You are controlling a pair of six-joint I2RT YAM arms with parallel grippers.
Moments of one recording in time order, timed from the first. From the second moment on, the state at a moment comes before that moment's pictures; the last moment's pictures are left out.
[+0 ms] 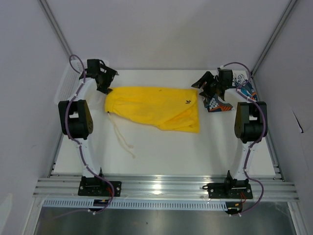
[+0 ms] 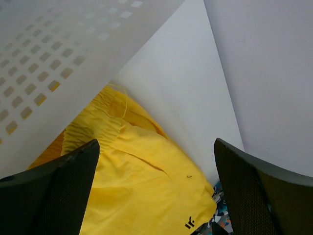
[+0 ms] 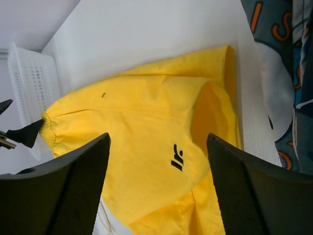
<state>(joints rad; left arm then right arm) 0.06 2.08 1.75 -0.45 0.10 -1.08 0.05 2.05 1.48 -0.06 -0.47 0.74</state>
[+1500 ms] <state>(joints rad) -0.08 1.36 1.05 -0.35 0.02 -0.86 0.56 2.07 1.33 -0.09 -0.29 0.58</state>
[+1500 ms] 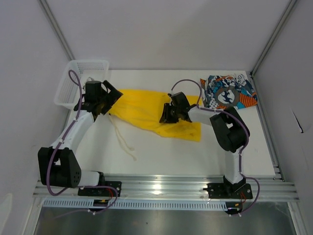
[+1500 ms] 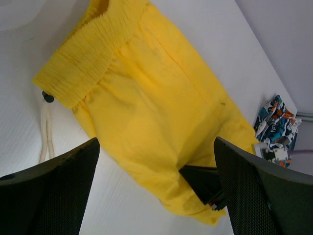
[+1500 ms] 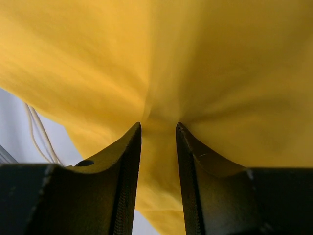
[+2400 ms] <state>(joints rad) -0.09 1.47 1.05 -0.19 0.18 -0.49 0.33 1.40 0.78 -0.27 -0.21 0.48</state>
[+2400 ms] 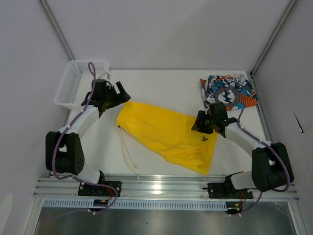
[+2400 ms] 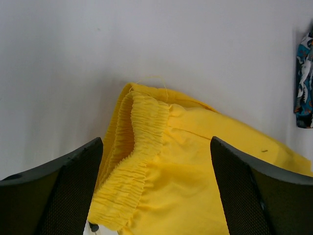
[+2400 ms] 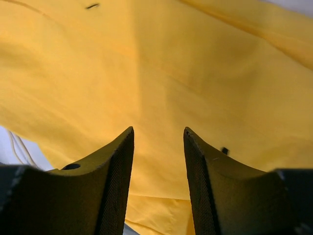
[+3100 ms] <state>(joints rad) -0.09 1.69 1.09 -0.14 0.23 -0.39 0.01 1.09 0.61 -0.39 -0.14 0.51</state>
